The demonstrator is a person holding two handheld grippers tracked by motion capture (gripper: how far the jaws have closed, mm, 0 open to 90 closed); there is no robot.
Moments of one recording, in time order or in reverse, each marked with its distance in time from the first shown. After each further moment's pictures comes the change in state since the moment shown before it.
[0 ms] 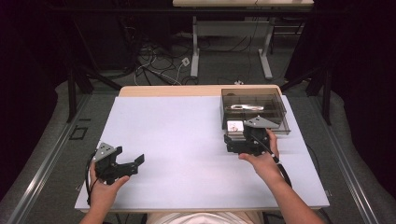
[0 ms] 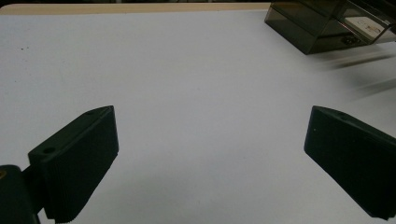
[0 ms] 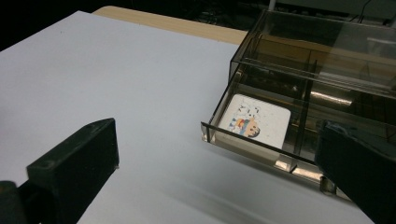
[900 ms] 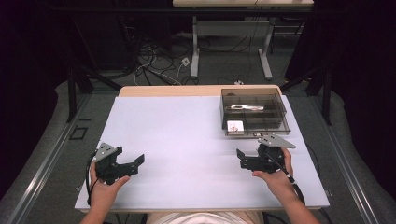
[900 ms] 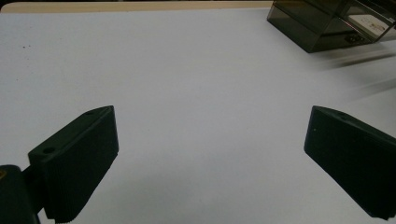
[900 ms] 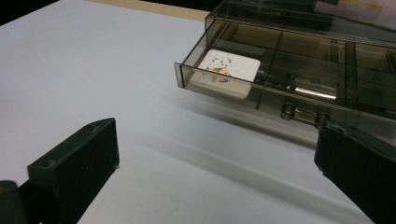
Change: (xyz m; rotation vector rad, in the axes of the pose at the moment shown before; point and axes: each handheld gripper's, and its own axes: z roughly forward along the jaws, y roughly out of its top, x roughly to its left) left arm 0.000 -0.001 0.000 0.009 0.008 0.001; right arm -0.018 -0.046 -0.030 -0.013 -0.026 0.009
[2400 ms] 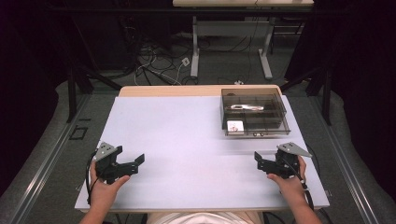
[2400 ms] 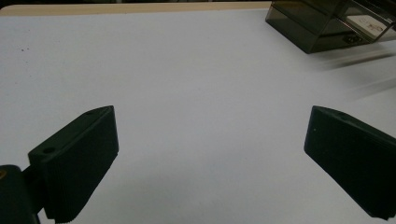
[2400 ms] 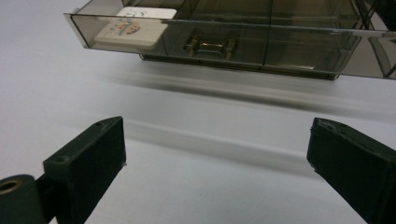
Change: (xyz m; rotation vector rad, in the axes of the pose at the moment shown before) left arm 0.000 0.001 0.001 -0.010 -0.005 0.000; right arm -0.054 -0.048 0.007 0.002 -0.097 0.108
